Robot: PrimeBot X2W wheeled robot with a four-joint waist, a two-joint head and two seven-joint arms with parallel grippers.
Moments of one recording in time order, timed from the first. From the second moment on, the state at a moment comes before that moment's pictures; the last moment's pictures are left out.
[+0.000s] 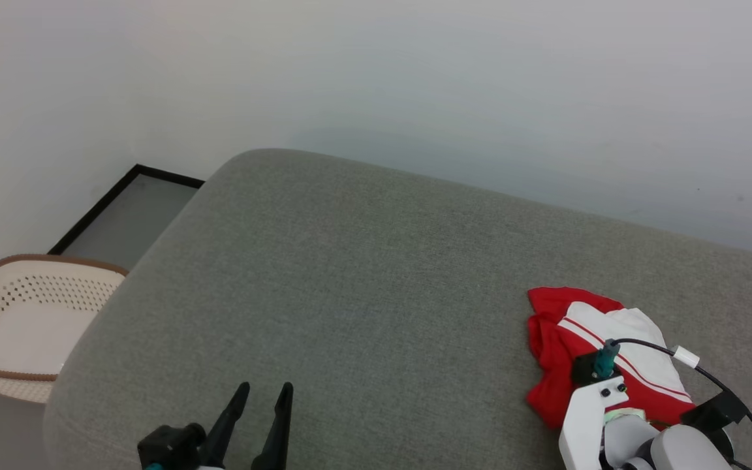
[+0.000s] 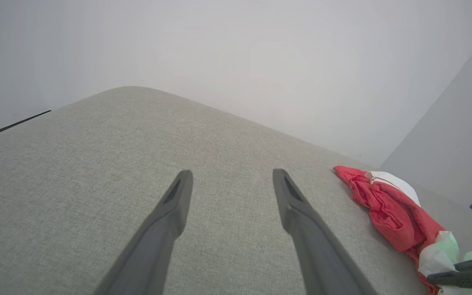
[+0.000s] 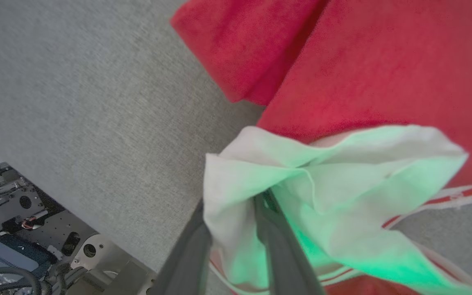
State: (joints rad) left arm 0.01 0.17 -0.22 0.28 -0.48 -0.13 -0.26; right arm -0.24 -0.14 0.22 0.38 0.23 0.13 1.00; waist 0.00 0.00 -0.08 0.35
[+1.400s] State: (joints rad) left arm 0.05 0.18 -0.16 0.24 -0.46 -0.13 -0.26; right arm -0.18 -0.22 0.41 0.15 0.47 0.13 0.64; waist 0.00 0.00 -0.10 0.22
